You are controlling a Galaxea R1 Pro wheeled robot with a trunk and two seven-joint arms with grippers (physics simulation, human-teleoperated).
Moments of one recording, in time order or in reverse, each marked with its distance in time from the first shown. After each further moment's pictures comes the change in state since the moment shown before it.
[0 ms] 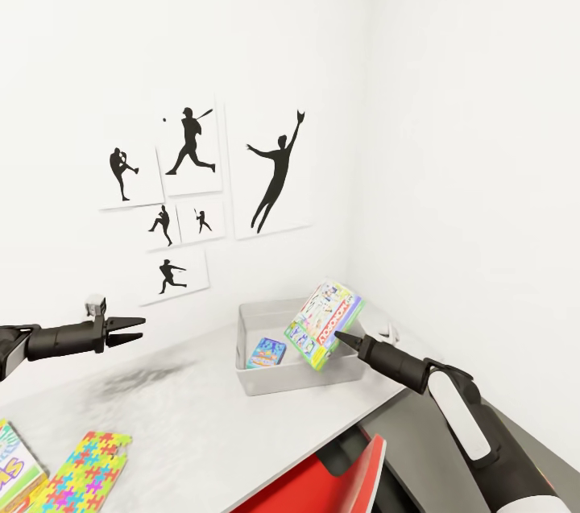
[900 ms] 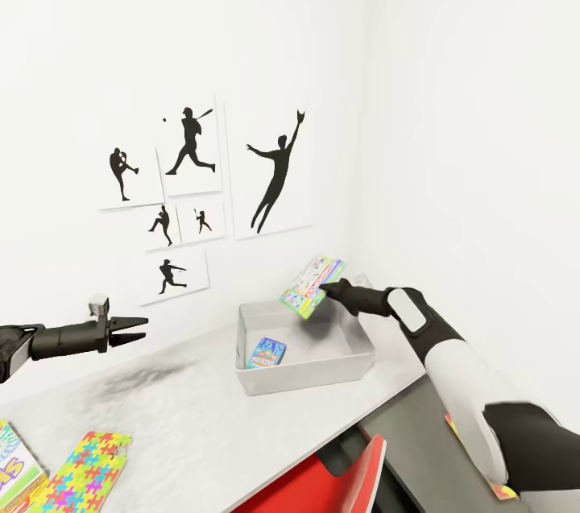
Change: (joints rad) left arm 0.000 -0.011 0.000 0.000 0.000 -0.002 0.000; right arm -0.574 0.128 -0.013 0.718 -0.012 0.062 -0.171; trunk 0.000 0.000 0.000
